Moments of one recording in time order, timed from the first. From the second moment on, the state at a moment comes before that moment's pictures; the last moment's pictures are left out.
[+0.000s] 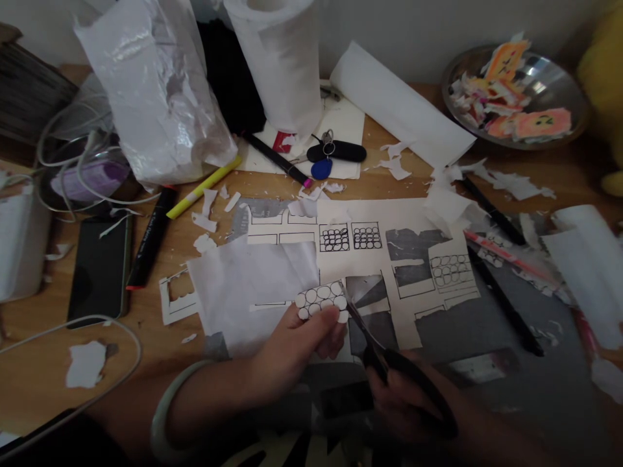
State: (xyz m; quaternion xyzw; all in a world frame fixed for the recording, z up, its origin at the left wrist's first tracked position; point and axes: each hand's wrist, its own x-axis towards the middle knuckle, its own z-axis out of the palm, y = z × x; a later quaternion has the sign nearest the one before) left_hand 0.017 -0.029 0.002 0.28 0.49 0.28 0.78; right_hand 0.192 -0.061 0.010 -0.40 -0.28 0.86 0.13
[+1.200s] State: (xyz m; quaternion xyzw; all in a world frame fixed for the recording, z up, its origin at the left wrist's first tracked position) left_hand 0.020 -0.025 -0.003 0.21 0.42 0.38 0.80; right_hand 0.196 -0.068 0.002 -0.43 -0.28 0.85 0.12
